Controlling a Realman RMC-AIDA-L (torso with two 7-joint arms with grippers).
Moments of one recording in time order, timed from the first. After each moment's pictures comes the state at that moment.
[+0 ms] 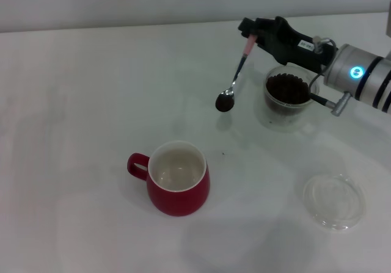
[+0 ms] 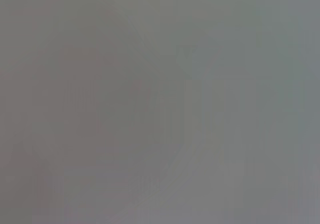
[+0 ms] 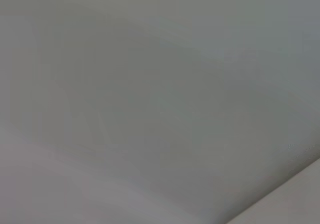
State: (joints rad) left arm -0.44 -2.08 2.69 0.12 -1.55 1.25 -0.10; right arm 0.50 2.02 -1.36 -0.44 -0.89 -0.96 2.00
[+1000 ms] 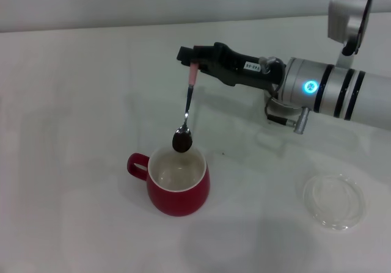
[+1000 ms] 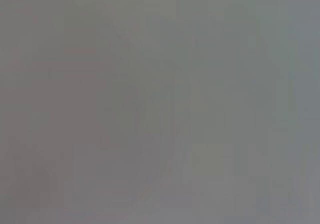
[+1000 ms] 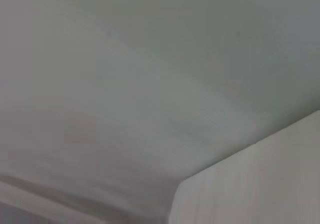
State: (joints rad) left arm -0.47 -2.08 2.69 0.12 -1.55 1.25 -0.10; right arm 0.51 2.03 -1.65 -0.57 -0.85 -0.95 2.08
